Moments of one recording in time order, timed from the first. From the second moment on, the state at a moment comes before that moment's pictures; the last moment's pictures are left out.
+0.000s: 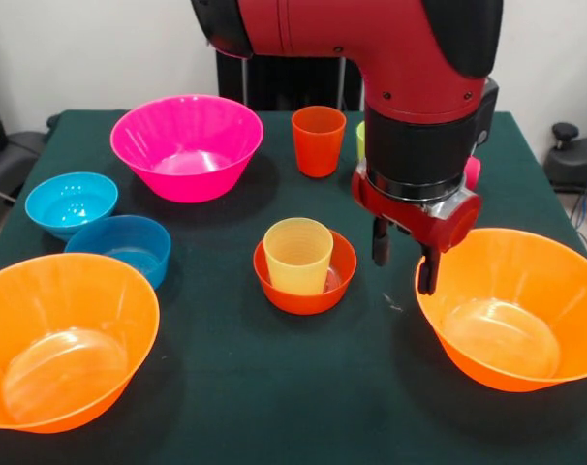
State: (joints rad) arm -0.18 -0.41 0.11 1.17 -0.04 0.81 2.50
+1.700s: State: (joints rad) arm -0.20 -0.53 0.15 1.24 -0.12 0.84 2.50
